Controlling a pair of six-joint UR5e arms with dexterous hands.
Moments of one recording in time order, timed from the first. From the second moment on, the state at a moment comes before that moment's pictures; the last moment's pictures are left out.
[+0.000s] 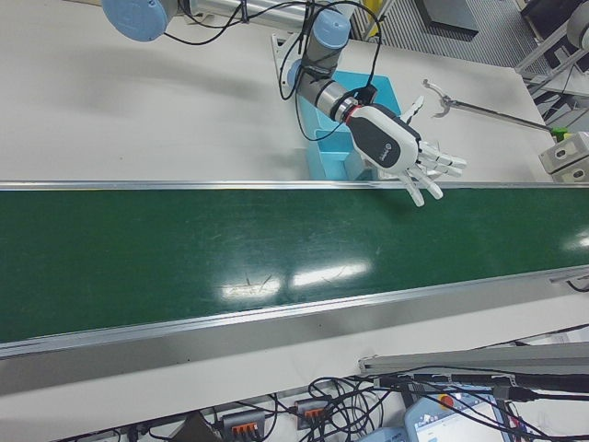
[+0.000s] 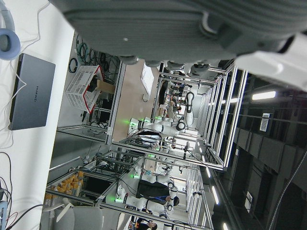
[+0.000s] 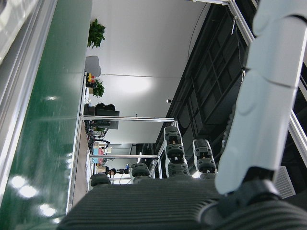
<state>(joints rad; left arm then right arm) -1.87 -1.87 -1.72 0.51 1.97 -0.16 0.40 -0.84 1.74 -3.24 -0.85 -0.62</state>
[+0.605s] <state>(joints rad) -1.87 -1.87 -1.72 0.51 1.97 -0.16 0.49 -0.85 1.74 -3.26 -0.94 -0.62</state>
